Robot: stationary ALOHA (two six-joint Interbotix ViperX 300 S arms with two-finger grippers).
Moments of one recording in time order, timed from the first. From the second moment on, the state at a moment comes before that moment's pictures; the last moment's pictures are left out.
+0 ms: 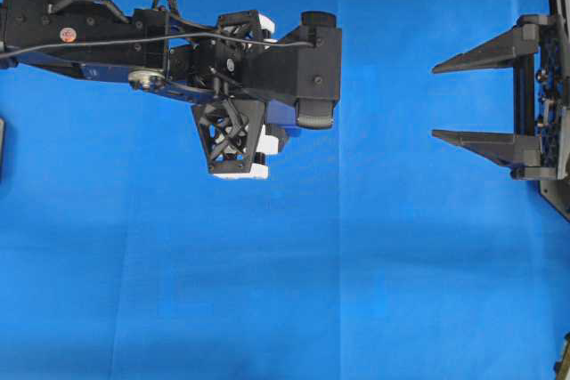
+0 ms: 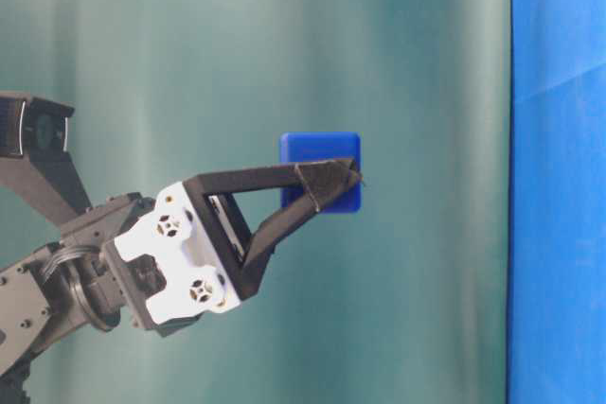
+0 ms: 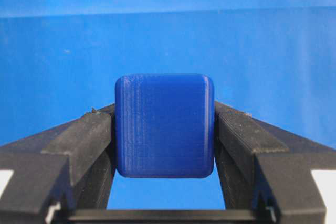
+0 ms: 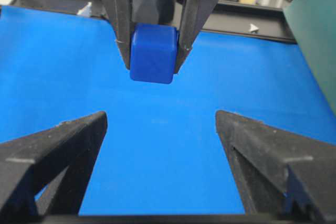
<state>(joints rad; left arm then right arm) 0.02 0.05 0.07 0.03 0.86 0.04 -0.03 -0.88 1.12 0.00 -0.19 0.04</state>
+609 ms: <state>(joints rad) 0.02 0.02 0.12 0.03 0.80 0.04 -0.03 -0.88 1.12 0.00 -0.19 0.04</state>
